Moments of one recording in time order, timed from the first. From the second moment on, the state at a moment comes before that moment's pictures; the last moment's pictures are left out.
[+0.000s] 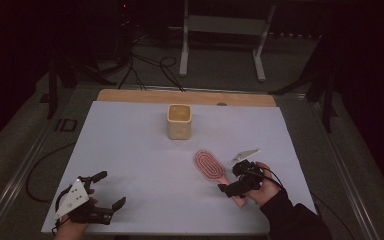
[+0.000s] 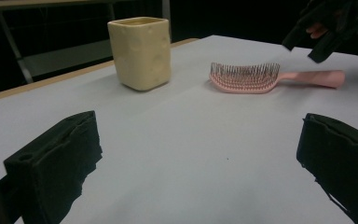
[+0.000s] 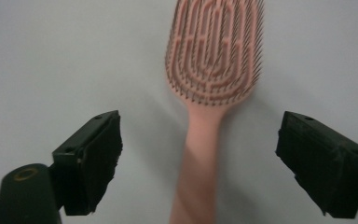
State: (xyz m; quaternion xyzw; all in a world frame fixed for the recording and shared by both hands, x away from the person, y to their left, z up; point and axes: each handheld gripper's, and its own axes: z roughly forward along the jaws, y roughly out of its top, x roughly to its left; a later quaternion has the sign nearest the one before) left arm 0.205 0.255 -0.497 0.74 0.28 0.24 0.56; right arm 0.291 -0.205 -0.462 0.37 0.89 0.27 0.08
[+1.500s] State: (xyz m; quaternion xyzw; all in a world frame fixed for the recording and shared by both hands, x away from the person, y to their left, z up) left arm 0.203 0.255 -0.495 0.74 0.28 0.24 0.56; right arm 0.319 -0.172 -0.485 0.43 0.89 0.12 0.05
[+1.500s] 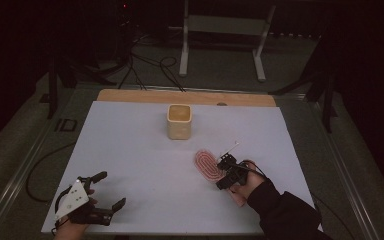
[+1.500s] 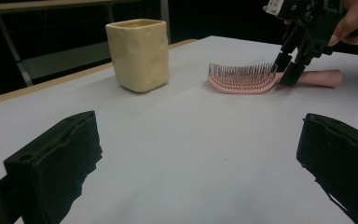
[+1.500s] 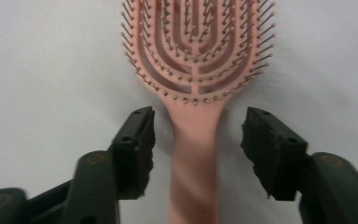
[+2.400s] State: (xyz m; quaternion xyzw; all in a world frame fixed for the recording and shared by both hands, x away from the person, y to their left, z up) left arm 0.203 0.255 -0.496 0.74 0.28 0.23 0.57; right arm 0.324 -0.165 -0.490 0.44 0.89 0.09 0.03
